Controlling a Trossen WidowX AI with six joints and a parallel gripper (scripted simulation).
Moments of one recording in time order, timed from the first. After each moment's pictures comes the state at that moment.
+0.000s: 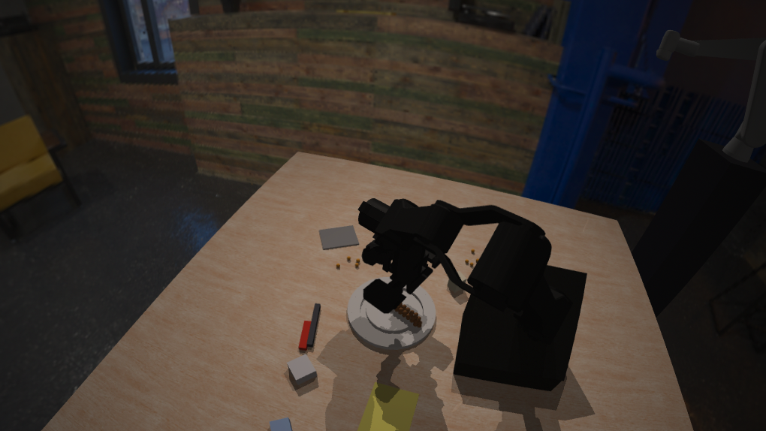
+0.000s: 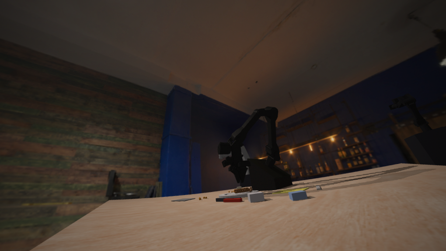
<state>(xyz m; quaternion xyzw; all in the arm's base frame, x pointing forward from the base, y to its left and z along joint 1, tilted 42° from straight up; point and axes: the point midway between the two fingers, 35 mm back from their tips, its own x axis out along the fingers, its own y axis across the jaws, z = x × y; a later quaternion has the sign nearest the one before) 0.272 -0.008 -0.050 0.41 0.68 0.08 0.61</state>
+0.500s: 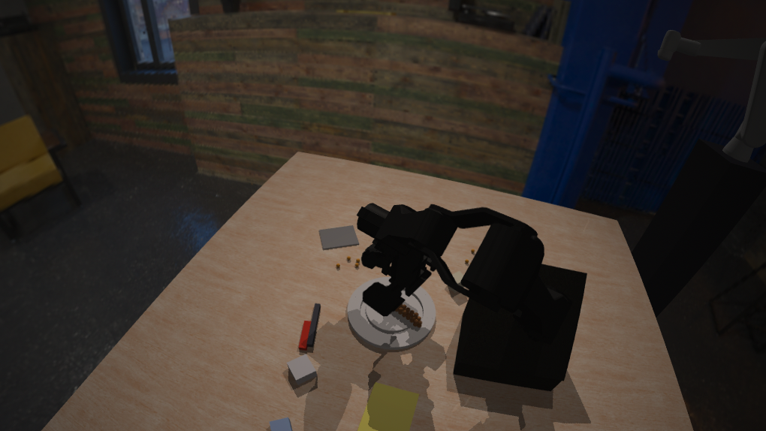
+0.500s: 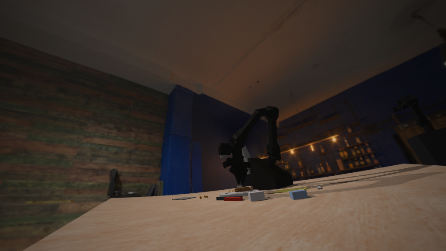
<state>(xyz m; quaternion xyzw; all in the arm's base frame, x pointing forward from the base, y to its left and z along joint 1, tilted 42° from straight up) 0.274 -0.002 -0.059 0.41 0.68 0.08 0.61</state>
